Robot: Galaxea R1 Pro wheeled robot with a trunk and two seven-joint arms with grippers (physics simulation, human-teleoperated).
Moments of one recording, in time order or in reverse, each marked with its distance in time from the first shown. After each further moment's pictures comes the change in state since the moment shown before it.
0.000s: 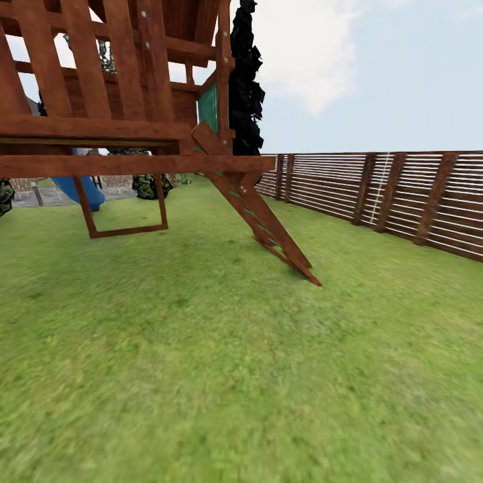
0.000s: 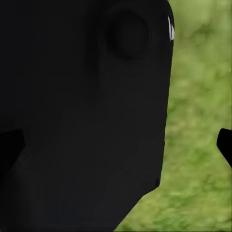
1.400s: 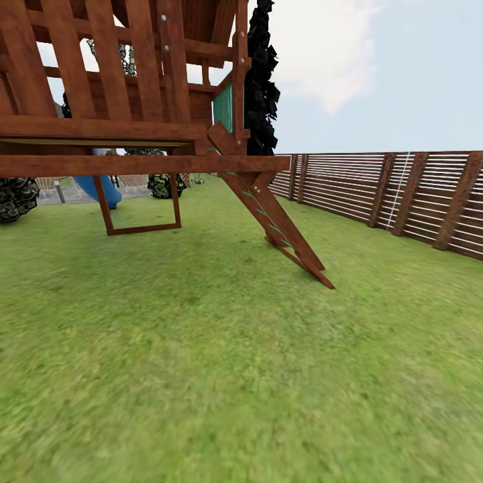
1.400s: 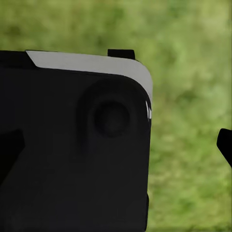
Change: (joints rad) left arm -0.002 -0.011 0.008 -0.092 0.012 -0.024 0.002; right arm -0.056 -0.019 0.013 -0.040 0.010 -0.044 0.003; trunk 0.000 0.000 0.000
